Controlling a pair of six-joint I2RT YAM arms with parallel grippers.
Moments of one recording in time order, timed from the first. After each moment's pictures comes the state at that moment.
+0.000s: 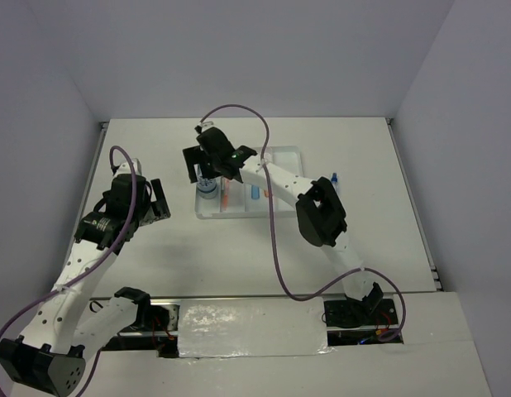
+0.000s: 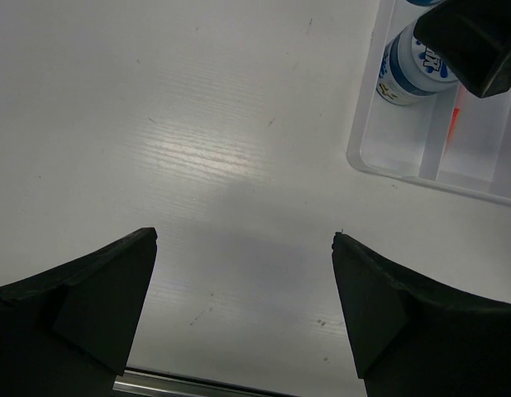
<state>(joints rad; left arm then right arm) -0.25 0.87 0.93 -0.82 -0.33 -0.43 0.82 2.30 2.06 -0.44 0.09 0.39</state>
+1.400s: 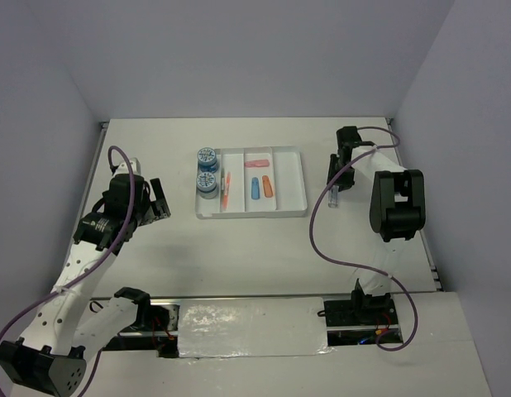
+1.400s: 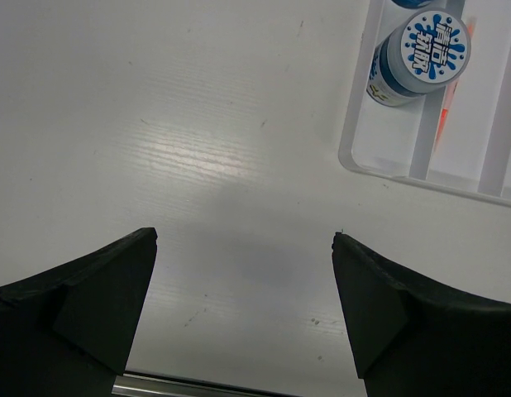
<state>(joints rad) -0.24 0.86 0.93 -0.81 -0.31 -0.42 0.04 1.94 1.38 -0.63 0.06 0.25</state>
